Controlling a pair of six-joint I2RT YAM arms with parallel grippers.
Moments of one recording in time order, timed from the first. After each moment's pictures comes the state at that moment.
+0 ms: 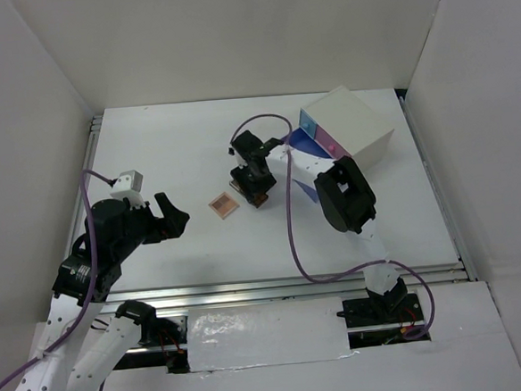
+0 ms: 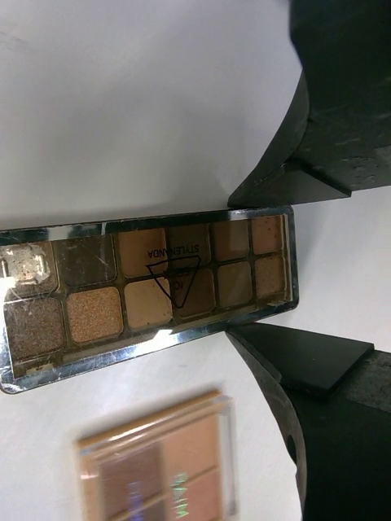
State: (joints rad) left arm -0.32 0.63 0.86 -0.72 0.04 -0.45; right arm 0.65 2.27 1.84 -0.72 -0.01 0.09
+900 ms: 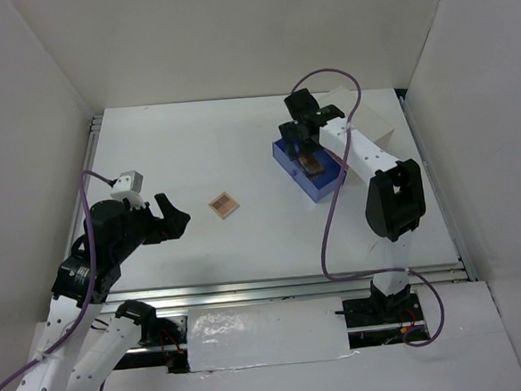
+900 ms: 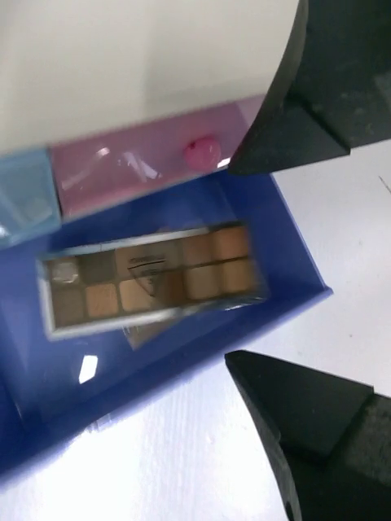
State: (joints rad) left arm -0.32 0.62 0.86 -0.72 0.05 -0.45; right arm 0.39 1.93 1.73 -0.82 0.35 0.09
